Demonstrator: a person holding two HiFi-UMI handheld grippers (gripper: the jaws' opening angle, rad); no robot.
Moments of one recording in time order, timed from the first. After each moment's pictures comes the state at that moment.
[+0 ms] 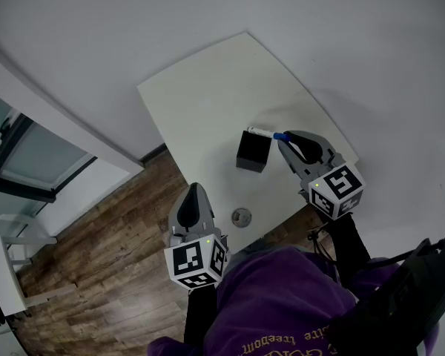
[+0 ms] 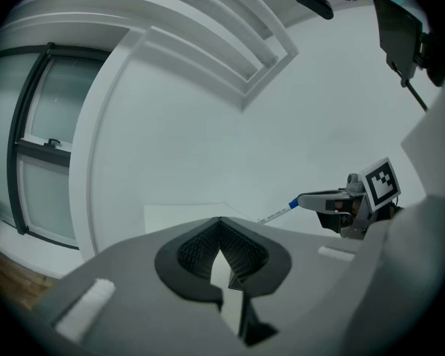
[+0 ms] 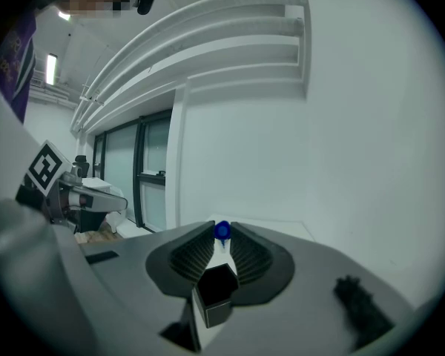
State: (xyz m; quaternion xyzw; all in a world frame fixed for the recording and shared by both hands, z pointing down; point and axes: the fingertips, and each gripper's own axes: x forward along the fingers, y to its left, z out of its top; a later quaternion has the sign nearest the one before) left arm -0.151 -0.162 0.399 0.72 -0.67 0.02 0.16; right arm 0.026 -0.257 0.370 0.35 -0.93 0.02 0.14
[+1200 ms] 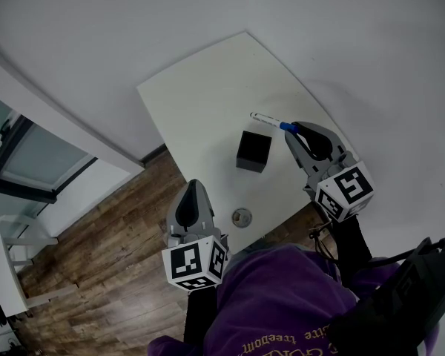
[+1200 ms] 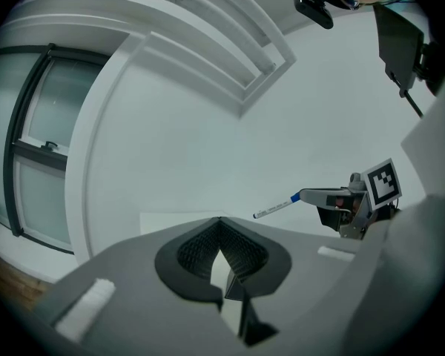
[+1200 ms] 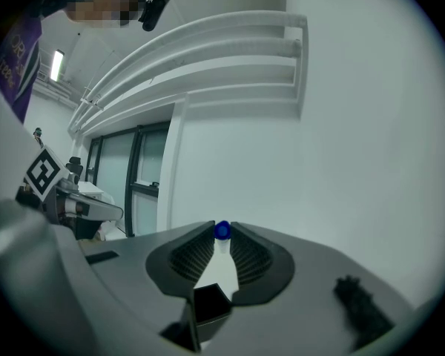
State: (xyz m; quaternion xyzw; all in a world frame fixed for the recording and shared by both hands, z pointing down) left arm -0.149 -0.166 0.378 0.73 -0.67 0.00 0.15; right arm 0.033 -0.259 0.328 0.37 -0.92 -0.02 0.10
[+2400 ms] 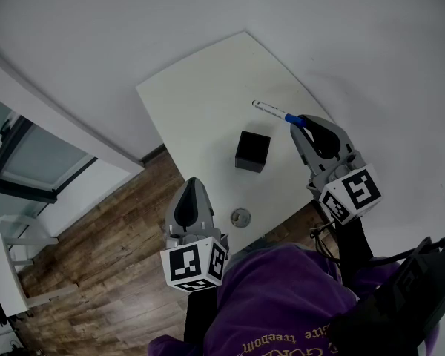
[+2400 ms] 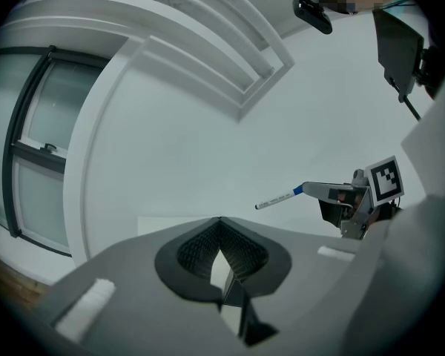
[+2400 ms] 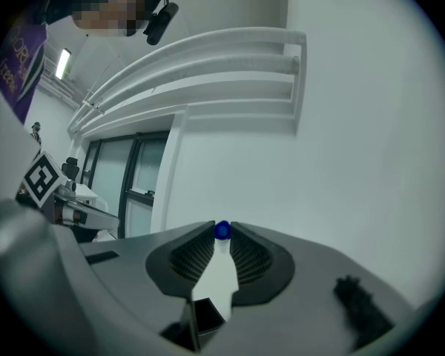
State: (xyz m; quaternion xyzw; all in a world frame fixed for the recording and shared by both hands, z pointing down) left arm -0.147 -0.168 0.366 0.73 -0.67 -0.01 0.14; right arm 0.039 -0.257 0.296 0.39 -0.92 -0.06 0.06
